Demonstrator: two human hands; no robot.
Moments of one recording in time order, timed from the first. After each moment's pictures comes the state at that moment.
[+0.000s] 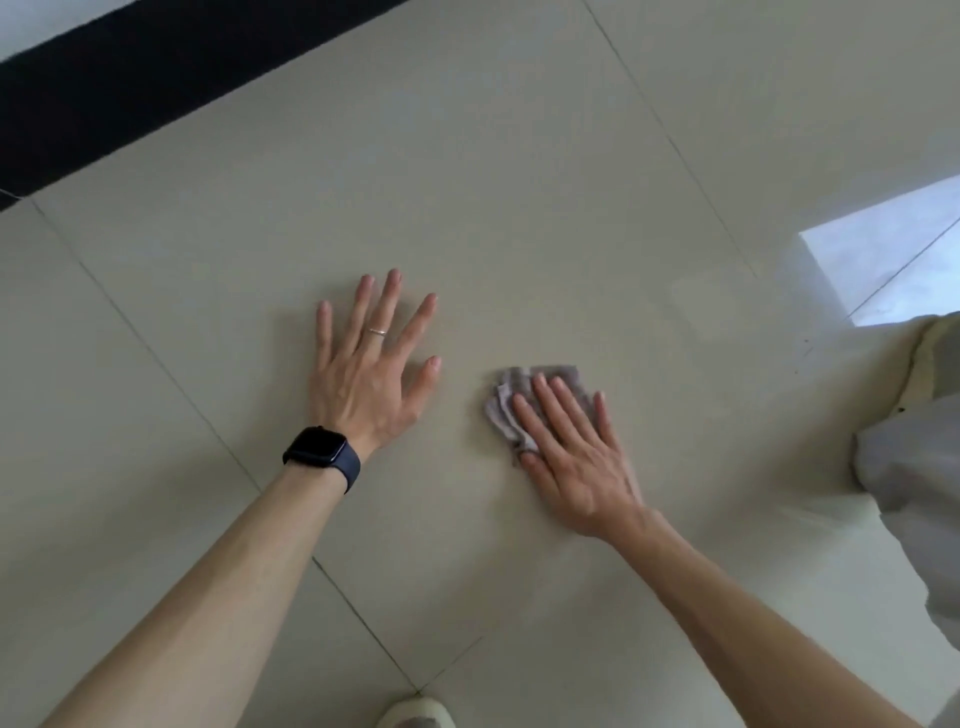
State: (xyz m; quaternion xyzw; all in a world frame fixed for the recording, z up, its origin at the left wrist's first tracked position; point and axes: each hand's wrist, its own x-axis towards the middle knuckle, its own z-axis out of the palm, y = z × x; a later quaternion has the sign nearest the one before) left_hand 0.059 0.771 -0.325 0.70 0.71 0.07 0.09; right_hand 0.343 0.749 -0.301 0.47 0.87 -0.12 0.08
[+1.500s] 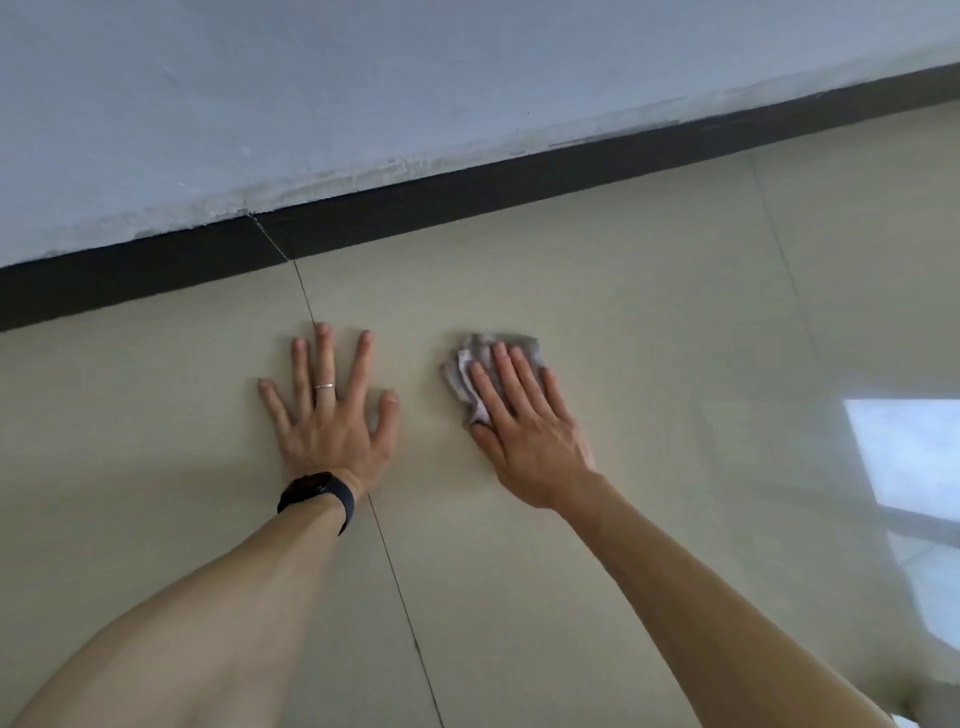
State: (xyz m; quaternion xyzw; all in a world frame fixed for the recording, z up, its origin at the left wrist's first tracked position) left_hand -0.097 0.740 -0.318 0.41 0.90 0.05 0.16; right_hand 0.103 0.860 -0.296 0.33 0.93 -0.11 0.11
